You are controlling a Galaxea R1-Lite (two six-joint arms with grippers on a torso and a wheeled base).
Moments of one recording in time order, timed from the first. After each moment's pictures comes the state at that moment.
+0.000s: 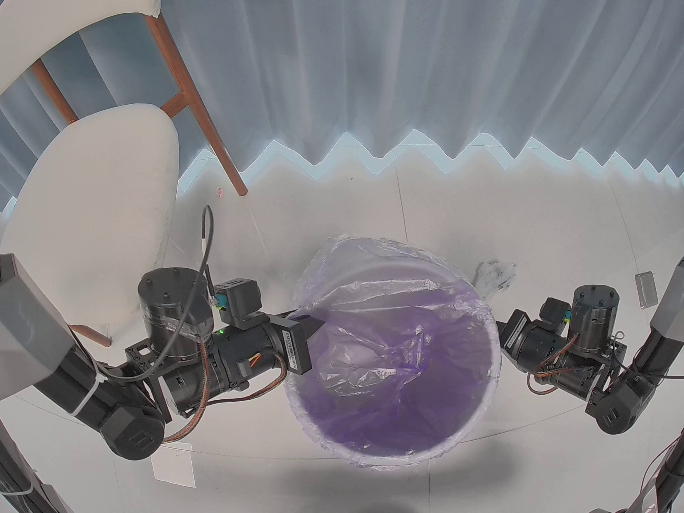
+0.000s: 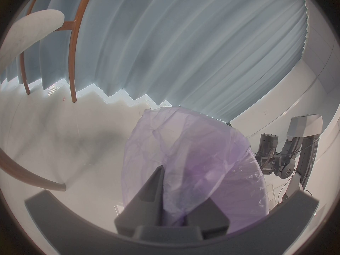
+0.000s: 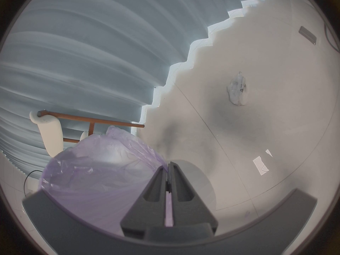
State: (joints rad) left arm -0.60 1.88 -0.56 -1.15 -0.14 -0.33; right arm 0.40 1.94 -0.37 -1.26 0.13 0.84
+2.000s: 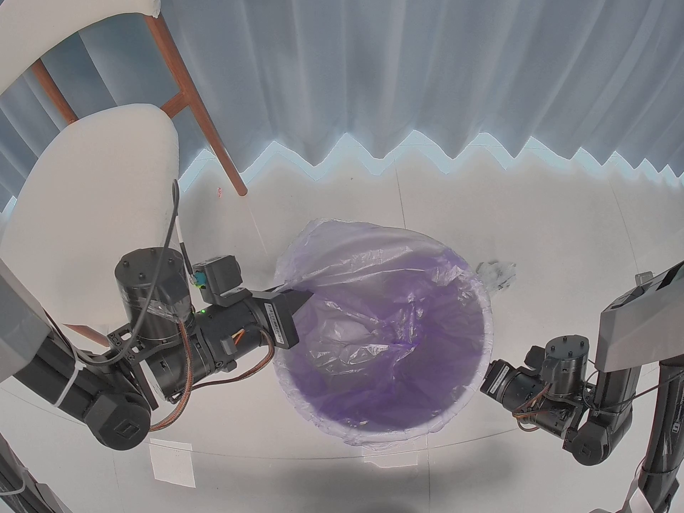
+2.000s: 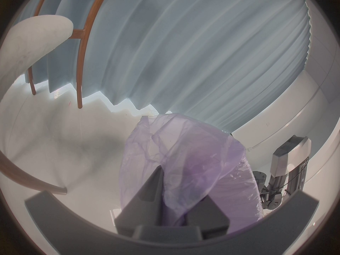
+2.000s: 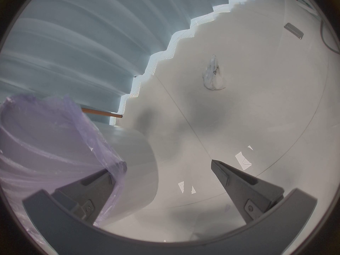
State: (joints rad) left arm -0.57 1.82 -0.58 -1.15 -0.12 -0.38; right arm 0.44 2.22 -0.22 -1.55 0.01 0.83
